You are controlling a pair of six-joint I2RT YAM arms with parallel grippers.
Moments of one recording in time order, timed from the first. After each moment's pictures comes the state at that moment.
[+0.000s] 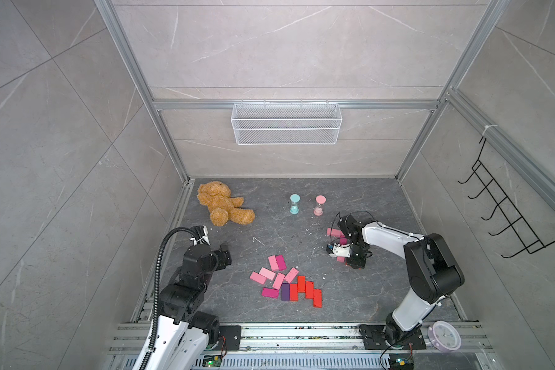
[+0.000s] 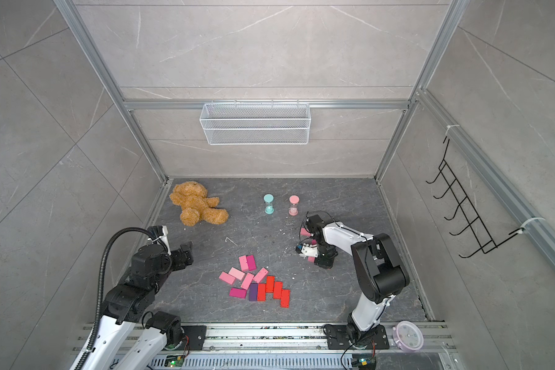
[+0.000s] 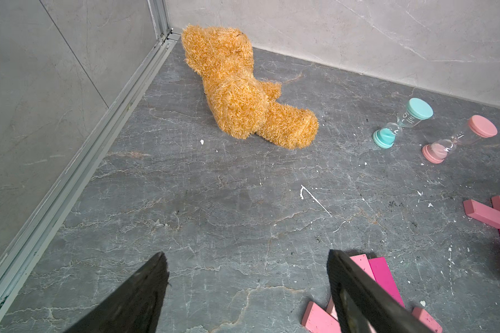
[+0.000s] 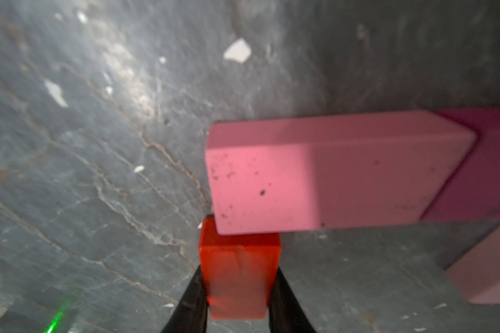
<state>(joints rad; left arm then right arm) -0.29 0.54 0.66 -0.70 -0.27 -0.33 0.36 1.73 1.01 -0.91 0.15 -0.88</state>
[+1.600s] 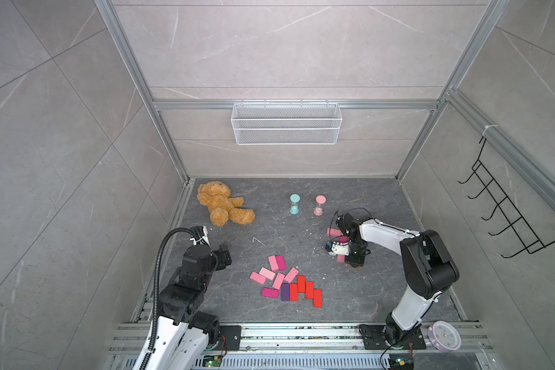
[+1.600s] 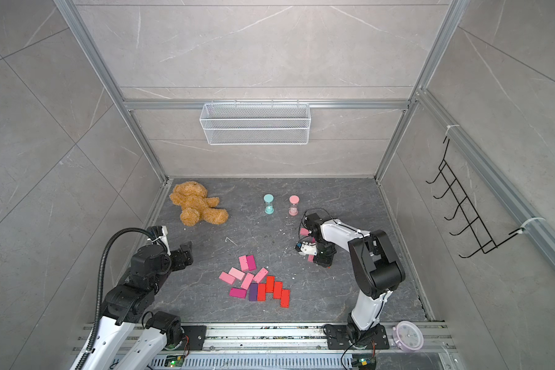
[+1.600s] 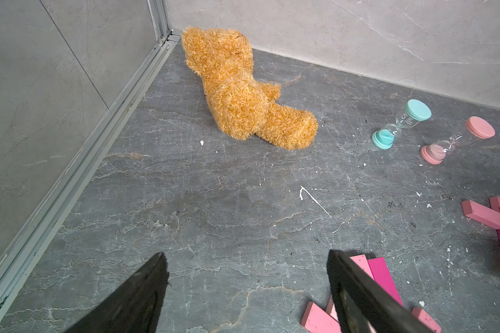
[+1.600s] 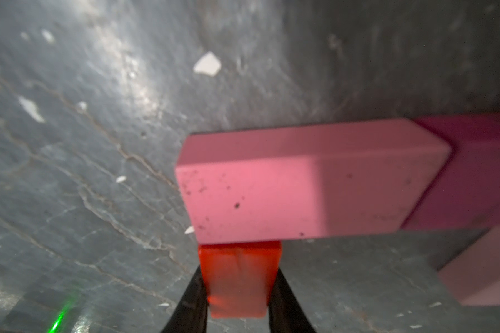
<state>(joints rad) -0.29 0.53 0.66 -0.70 -0.27 -0.33 0.37 1.77 1.06 -0.94 0.16 -0.86</state>
